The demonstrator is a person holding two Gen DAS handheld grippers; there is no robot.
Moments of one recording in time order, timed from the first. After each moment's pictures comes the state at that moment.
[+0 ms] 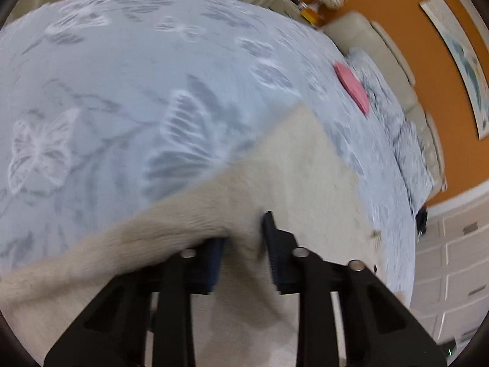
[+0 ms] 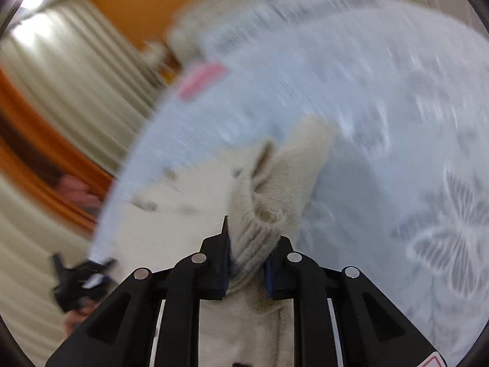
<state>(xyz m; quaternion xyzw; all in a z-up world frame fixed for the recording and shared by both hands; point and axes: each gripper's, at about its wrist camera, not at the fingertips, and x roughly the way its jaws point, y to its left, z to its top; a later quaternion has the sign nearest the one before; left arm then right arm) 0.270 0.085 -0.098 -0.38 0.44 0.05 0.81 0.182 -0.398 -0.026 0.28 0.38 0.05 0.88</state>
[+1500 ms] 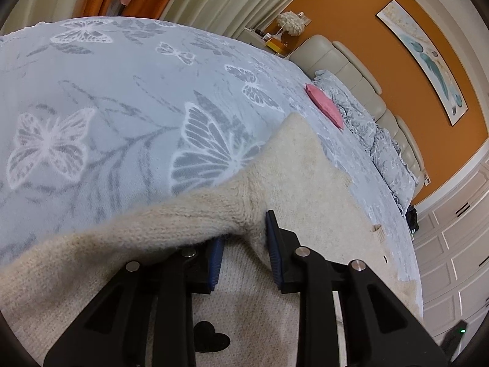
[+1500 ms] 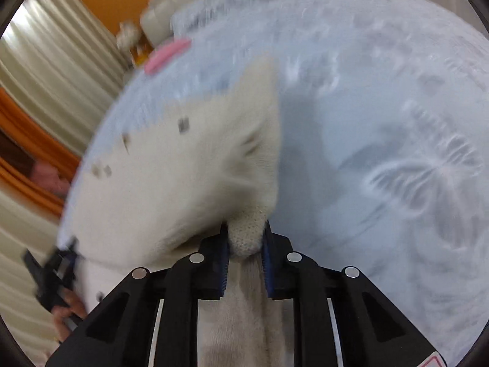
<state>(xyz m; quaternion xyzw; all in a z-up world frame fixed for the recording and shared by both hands) 0.226 0.088 -0.119 -0.34 0.34 0.01 0.88 0.140 -0.409 -0.068 0.27 0.44 -0.01 0.85</state>
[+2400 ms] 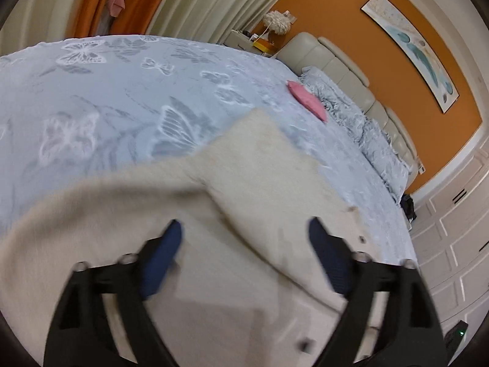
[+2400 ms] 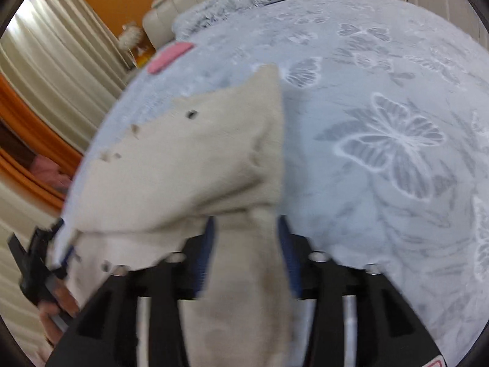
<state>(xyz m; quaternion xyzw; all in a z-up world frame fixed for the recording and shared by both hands) 0.179 0.037 -0.070 -0.32 0.34 0.00 0.88 0.094 -0.394 -0.060 0.27 0.45 -0.01 0.85</state>
